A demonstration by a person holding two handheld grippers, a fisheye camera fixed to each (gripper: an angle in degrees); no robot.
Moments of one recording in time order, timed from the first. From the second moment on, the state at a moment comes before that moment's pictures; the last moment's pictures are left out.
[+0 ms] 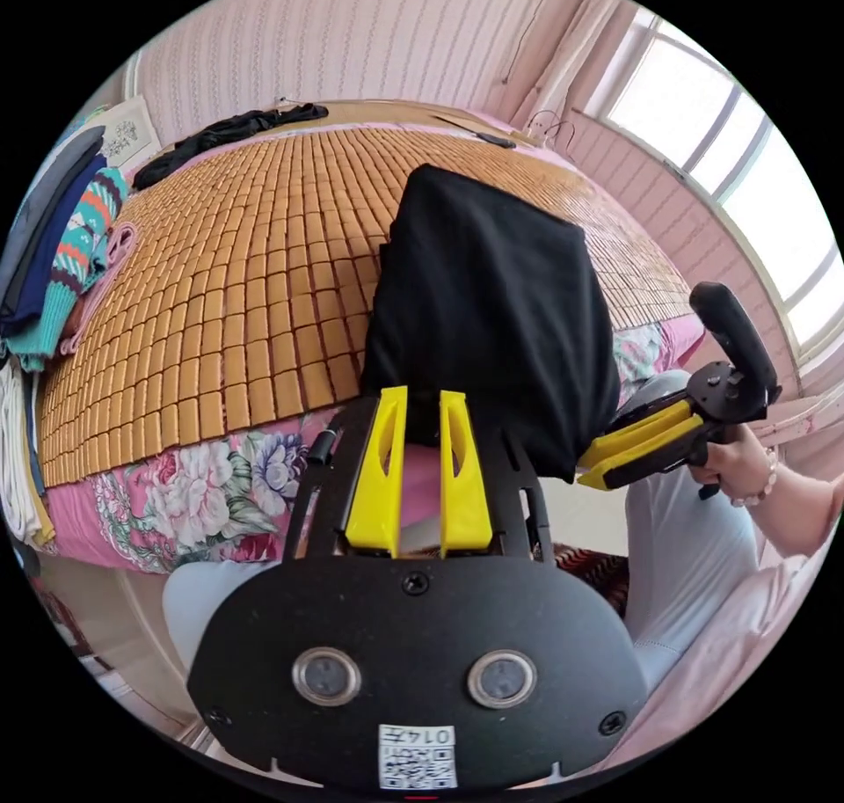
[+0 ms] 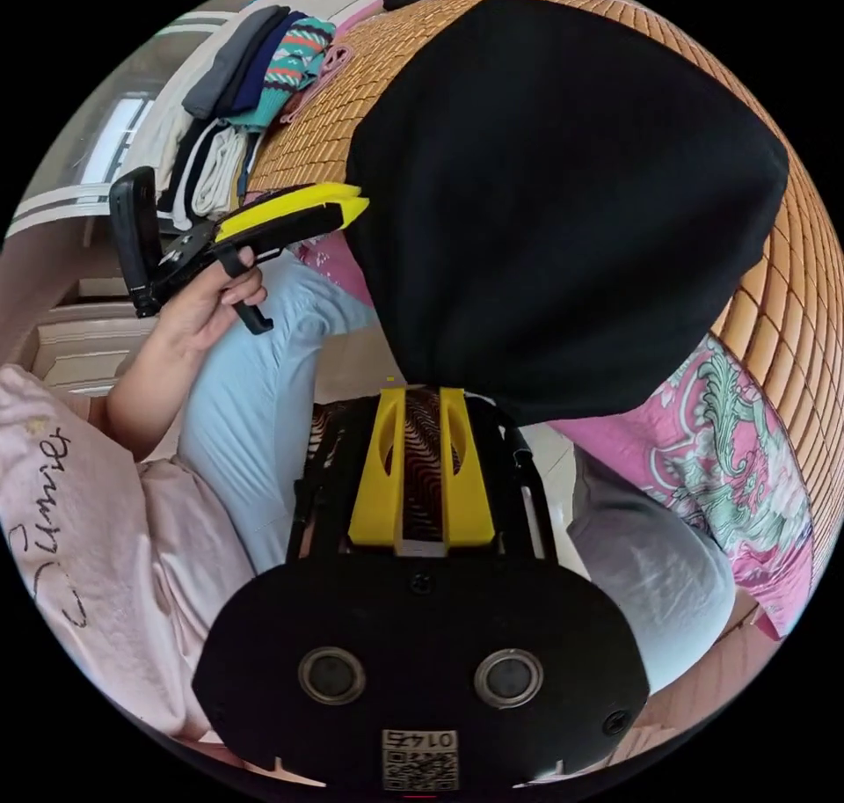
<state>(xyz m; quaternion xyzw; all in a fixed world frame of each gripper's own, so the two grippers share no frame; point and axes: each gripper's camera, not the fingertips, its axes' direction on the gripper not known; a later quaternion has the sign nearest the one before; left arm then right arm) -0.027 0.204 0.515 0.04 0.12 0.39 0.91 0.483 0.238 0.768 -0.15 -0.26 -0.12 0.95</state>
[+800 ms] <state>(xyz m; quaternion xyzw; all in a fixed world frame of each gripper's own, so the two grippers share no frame) 0.084 0.061 0.578 -0.09 0.33 0.39 0.85 0.664 0.265 0.747 0.10 -0.47 0.15 0.86</state>
